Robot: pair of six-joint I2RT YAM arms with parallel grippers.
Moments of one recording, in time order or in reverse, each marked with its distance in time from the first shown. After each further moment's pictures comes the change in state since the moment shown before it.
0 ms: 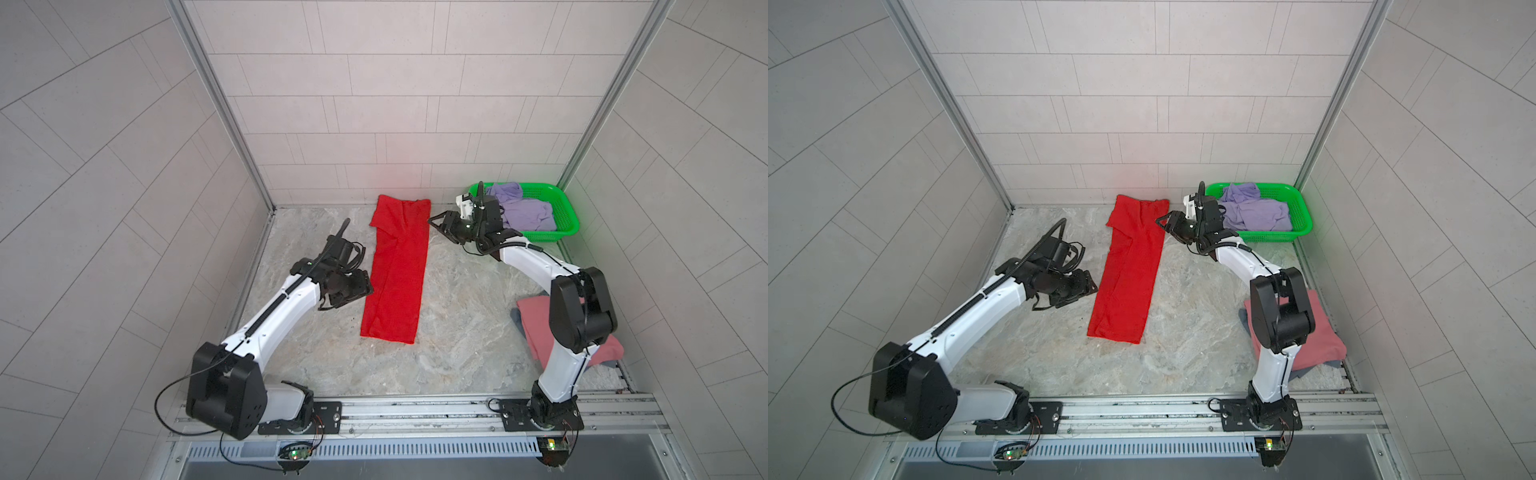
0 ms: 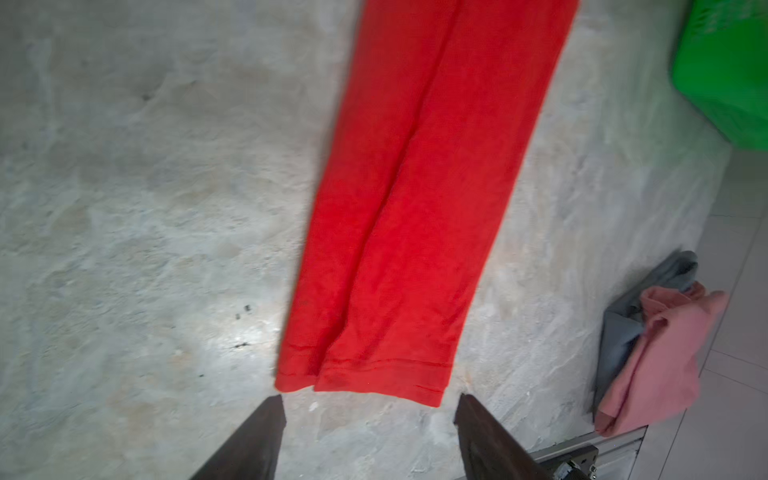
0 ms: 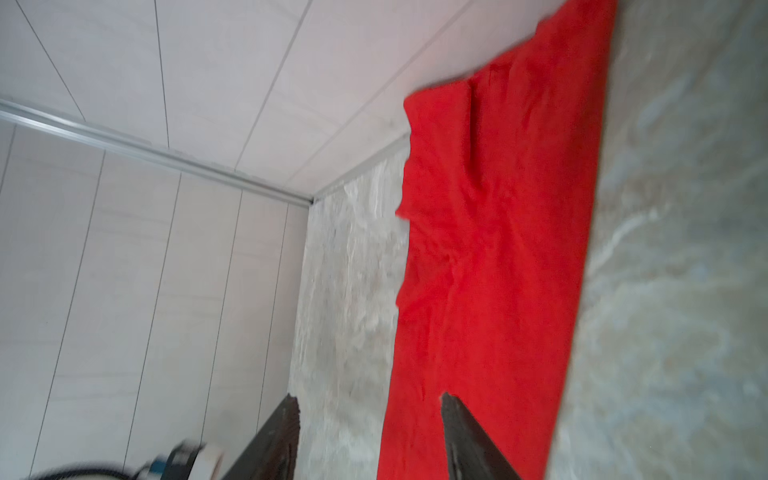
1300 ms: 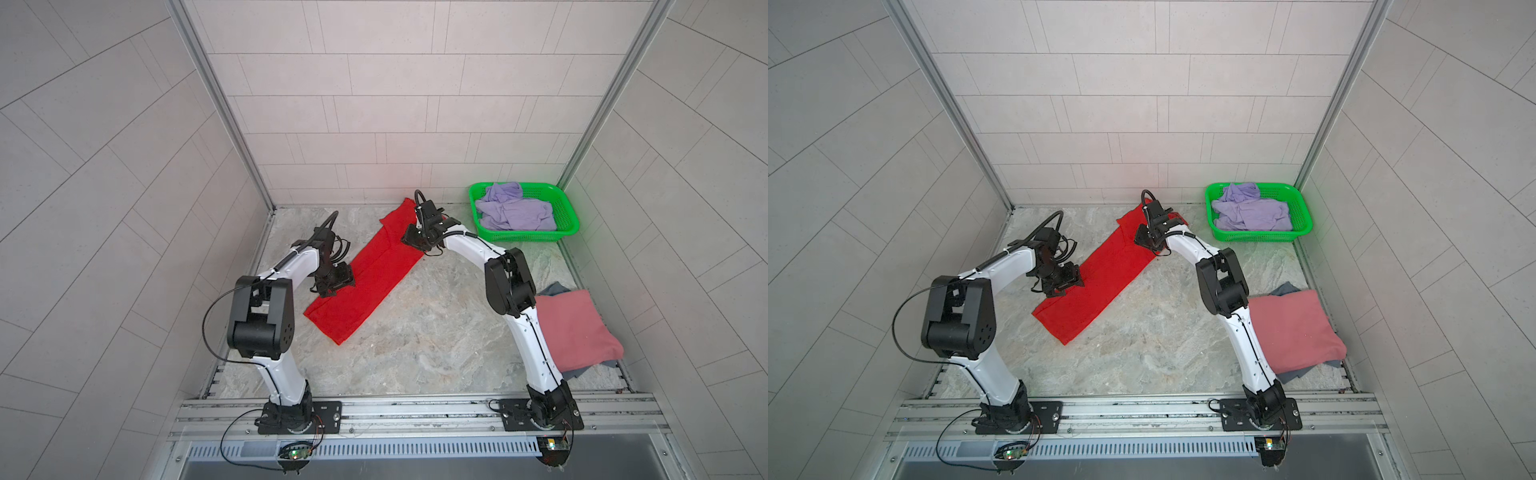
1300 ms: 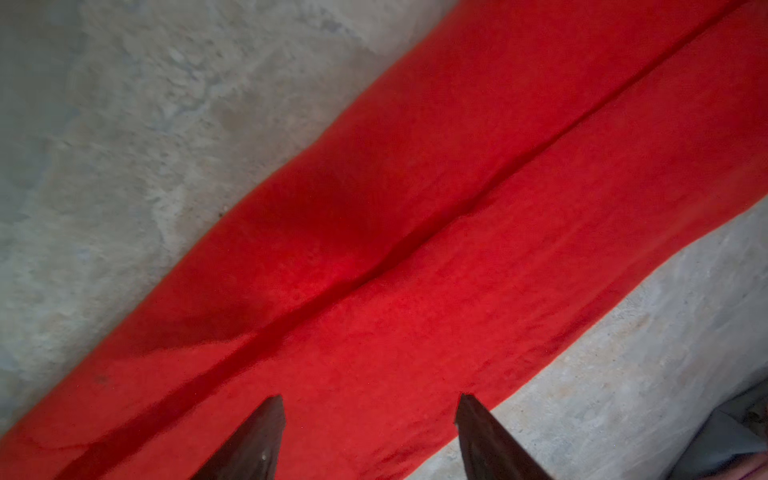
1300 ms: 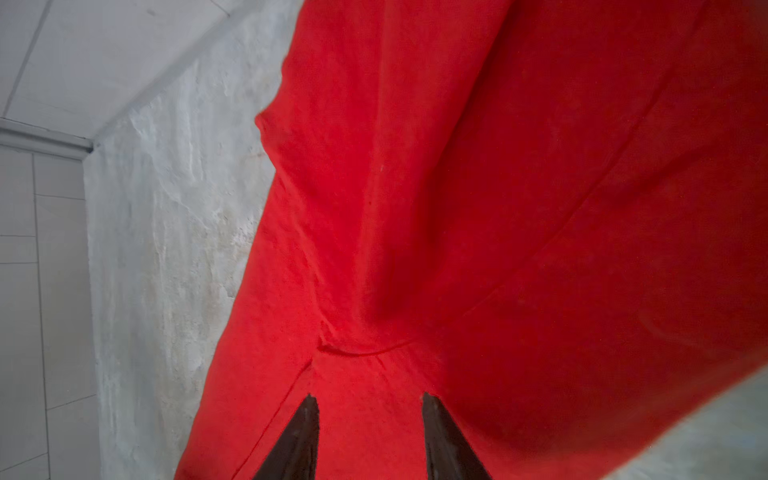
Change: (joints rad) left arm 0.204 0.412 0.150 0.061 -0.014 0.179; right arm 0.173 0.700 0.799 -0.470 0.360 -0.096
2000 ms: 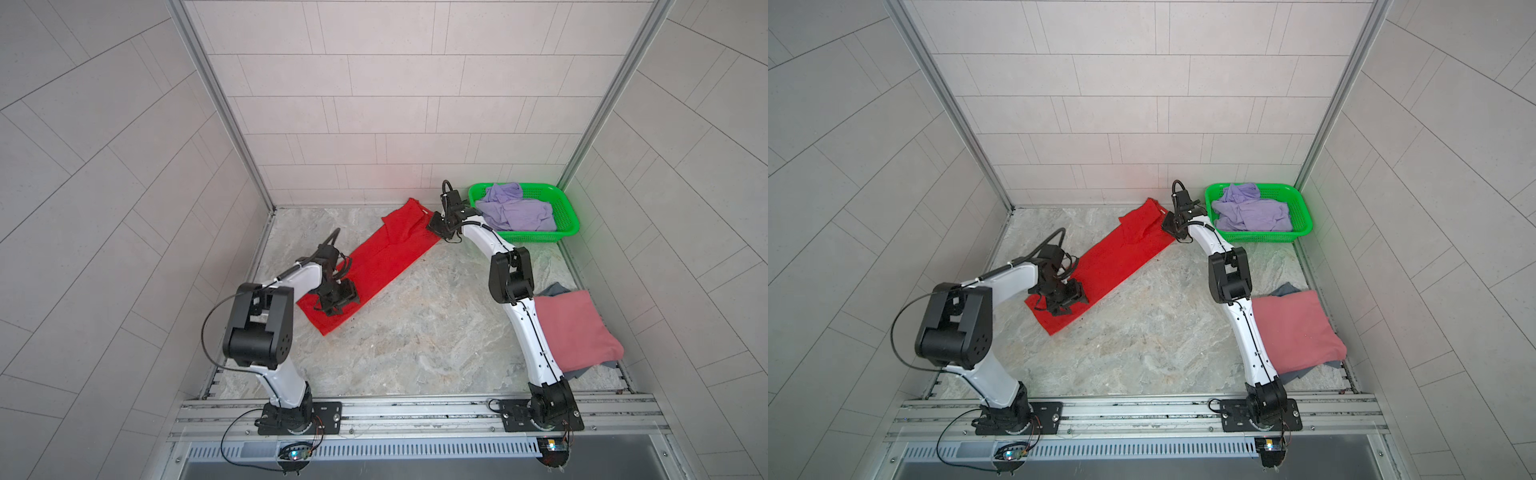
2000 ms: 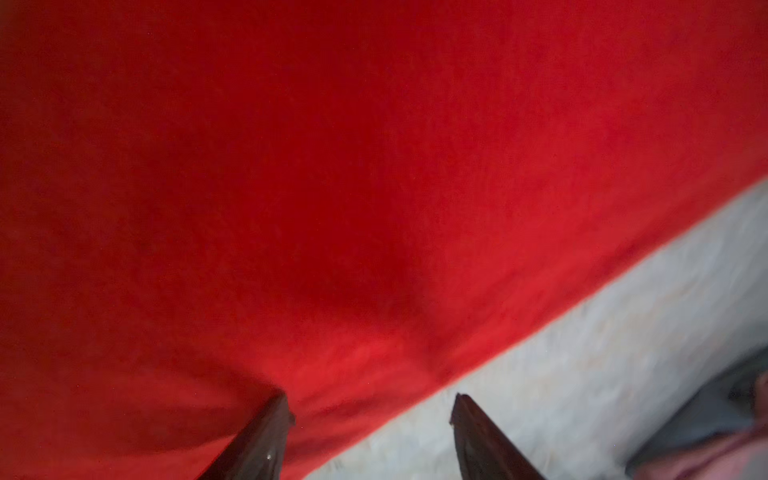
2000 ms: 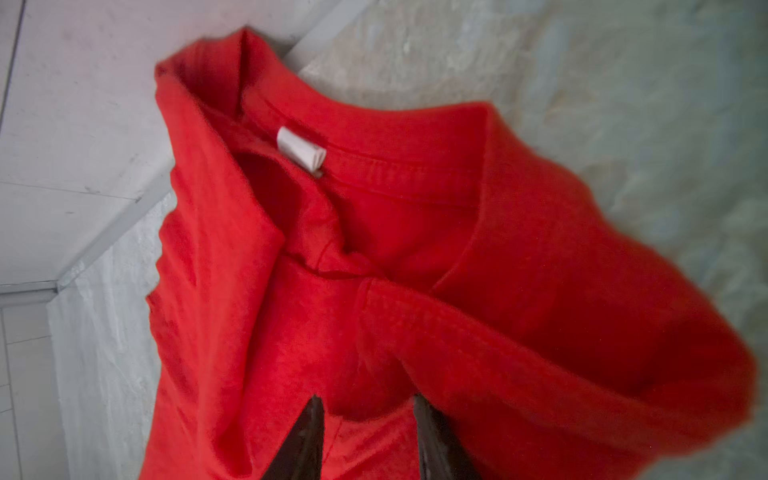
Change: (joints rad) left arm -0.073 -0.135 -0.229 0.022 0.100 -0.079; right arm -0.201 0.215 0.337 -0.099 -0.033 0.006
